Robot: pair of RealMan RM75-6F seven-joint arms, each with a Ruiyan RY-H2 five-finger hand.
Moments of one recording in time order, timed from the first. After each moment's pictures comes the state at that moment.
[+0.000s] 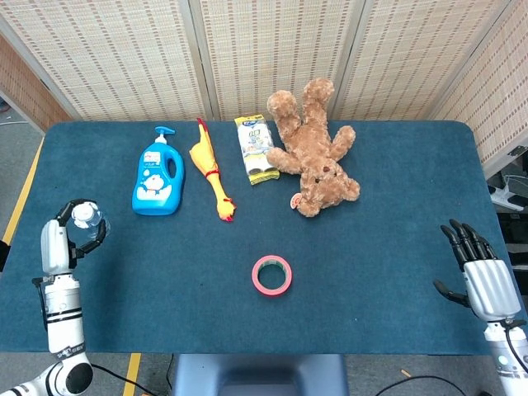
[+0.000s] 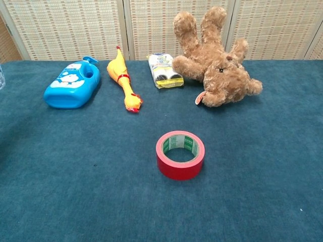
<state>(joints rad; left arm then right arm) -0.32 -1.53 -0.38 -1.48 1.23 1.44 -0.24 0.11 -1.14 0.06 -1.56 -1.56 1.49 0.03</state>
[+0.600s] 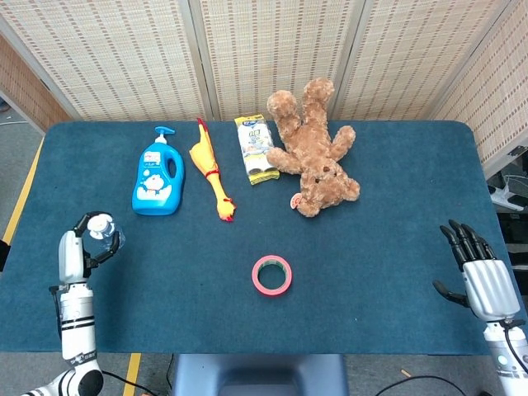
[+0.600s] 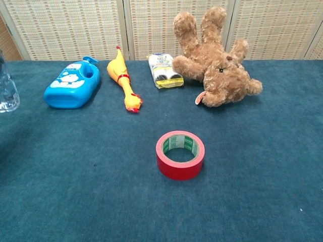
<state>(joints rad) -0.31 -1.61 -0.34 -1.42 1.27 1.48 -0.30 0.11 -1.13 0.06 -1.56 -1.56 1.49 0.03</state>
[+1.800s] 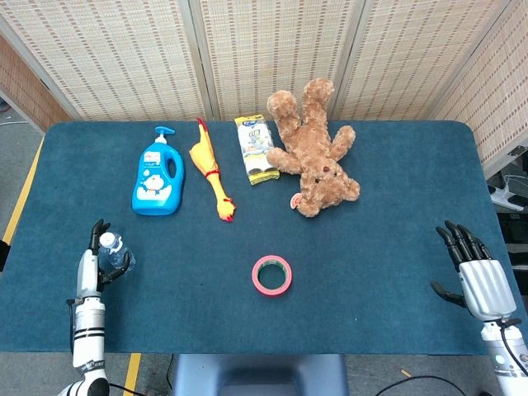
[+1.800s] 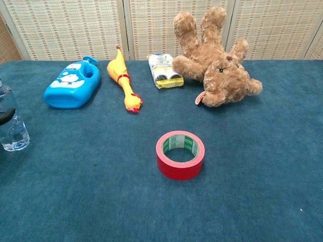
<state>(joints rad) -0.27 -1.71 -0.28 -1.24 1.20 1.30 -0.44 0.12 -1.14 0.05 -1.56 -1.56 1.47 0.01</state>
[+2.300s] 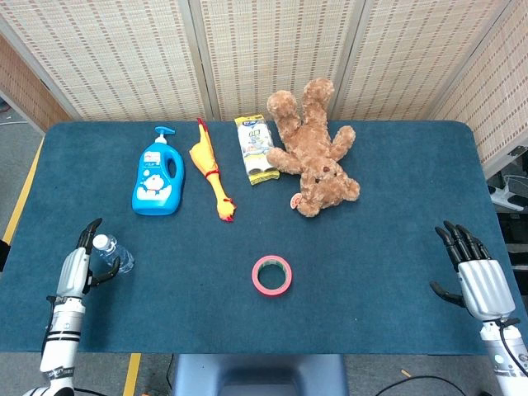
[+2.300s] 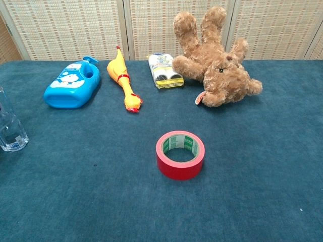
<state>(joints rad) -0.26 -1.47 -0.21 -1.42 1.27 1.24 -0.30 0.12 -1.14 0.05 -1.56 -1.56 1.47 0.01</state>
